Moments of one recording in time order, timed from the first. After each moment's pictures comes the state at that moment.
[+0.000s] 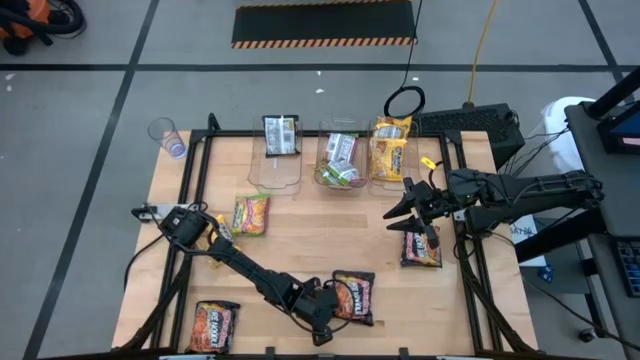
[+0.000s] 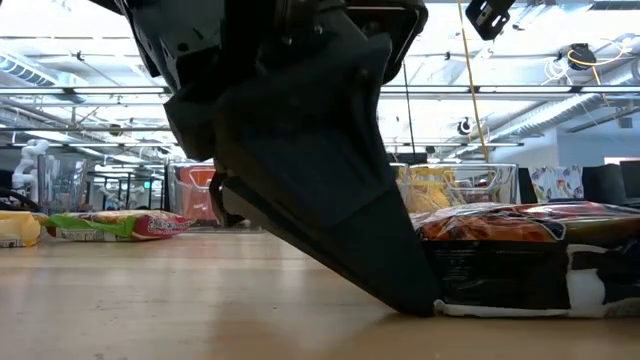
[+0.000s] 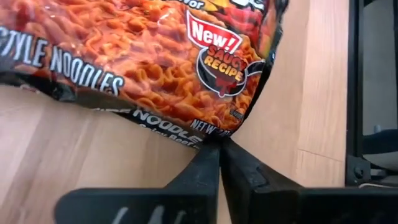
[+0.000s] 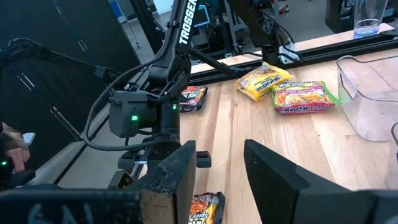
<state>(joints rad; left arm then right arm) -0.53 2.20 1.46 -0.16 -0.12 -0.80 0.09 0.77 0.72 -0.22 -0.19 0.29</state>
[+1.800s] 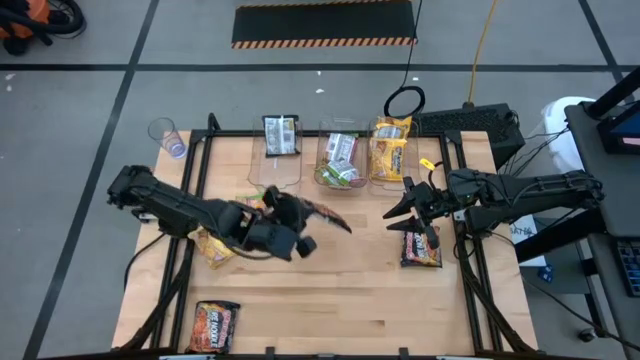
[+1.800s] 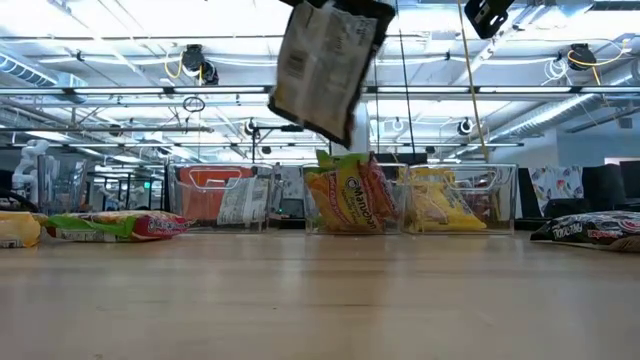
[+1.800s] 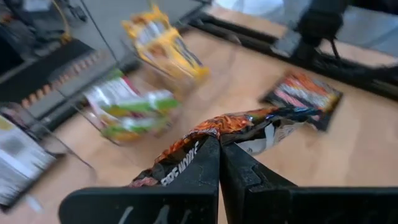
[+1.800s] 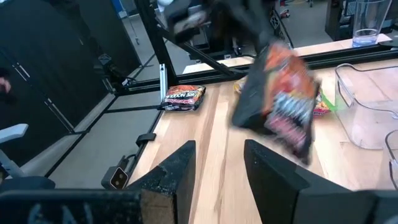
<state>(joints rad) -0.35 1.58 1.46 -0.67 -0.77 -0.61 0.09 0.77 0.72 -0.22 -0.19 0.24</state>
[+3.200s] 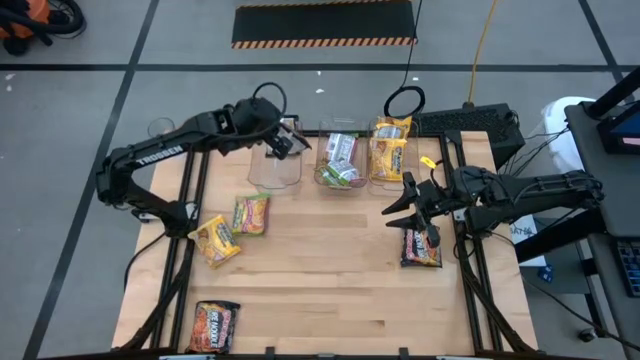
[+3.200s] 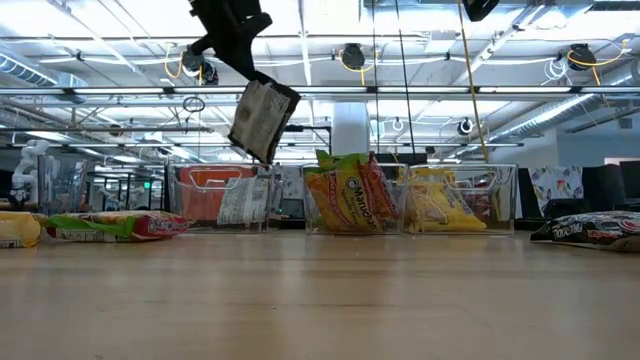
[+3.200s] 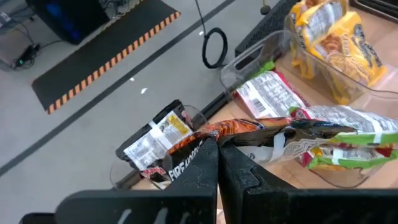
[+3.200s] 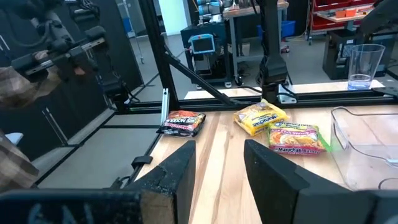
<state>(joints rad) 0.40 1.41 1.46 -0.81 -0.42 -0.18 0.09 0.77 0.72 -0.10 -0.18 0.17</state>
